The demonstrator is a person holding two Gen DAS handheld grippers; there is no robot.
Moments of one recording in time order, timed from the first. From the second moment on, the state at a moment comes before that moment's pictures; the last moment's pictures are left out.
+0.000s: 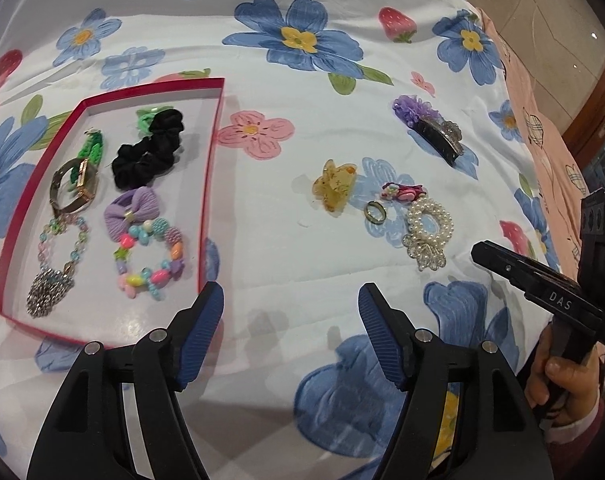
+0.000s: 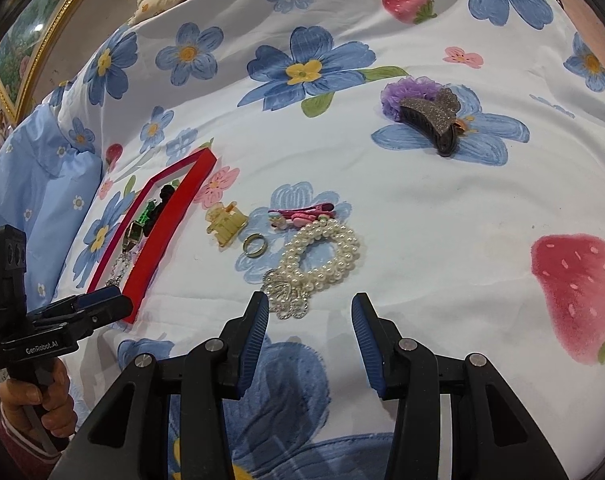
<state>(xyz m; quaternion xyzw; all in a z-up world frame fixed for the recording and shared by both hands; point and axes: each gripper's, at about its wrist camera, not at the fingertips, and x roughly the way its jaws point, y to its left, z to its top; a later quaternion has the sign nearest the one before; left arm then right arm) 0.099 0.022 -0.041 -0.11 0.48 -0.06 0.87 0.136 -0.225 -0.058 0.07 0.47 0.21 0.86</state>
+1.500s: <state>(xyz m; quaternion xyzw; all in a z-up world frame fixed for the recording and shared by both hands) 0.209 -0.010 -0.068 -0.07 0.50 -0.14 0.85 0.229 -0.151 -0.077 -0.19 0.46 0.36 0.79</state>
